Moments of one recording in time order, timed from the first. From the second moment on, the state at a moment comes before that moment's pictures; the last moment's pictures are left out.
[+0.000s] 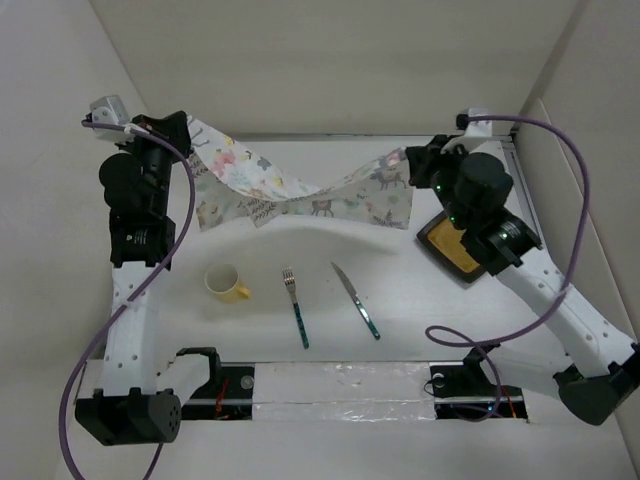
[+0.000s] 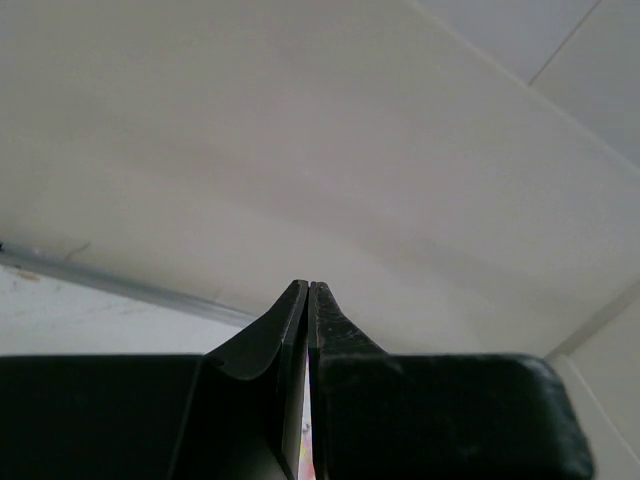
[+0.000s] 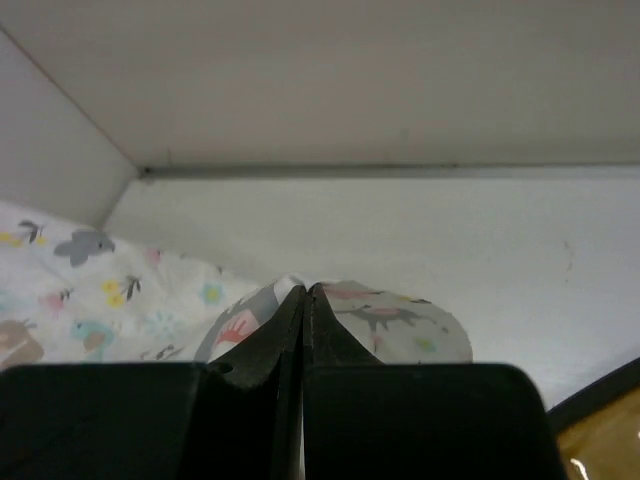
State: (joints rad) left arm 0.02 1.05 1.16 0.07 0.02 -0.53; right arm 0.60 1.15 1.24 -0.12 0.35 0.30
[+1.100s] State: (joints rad) left arm 0.03 1.41 1.28 0.05 0.03 -0.58; right arm 0.24 1.47 1.30 -0.04 -0.01 0.31
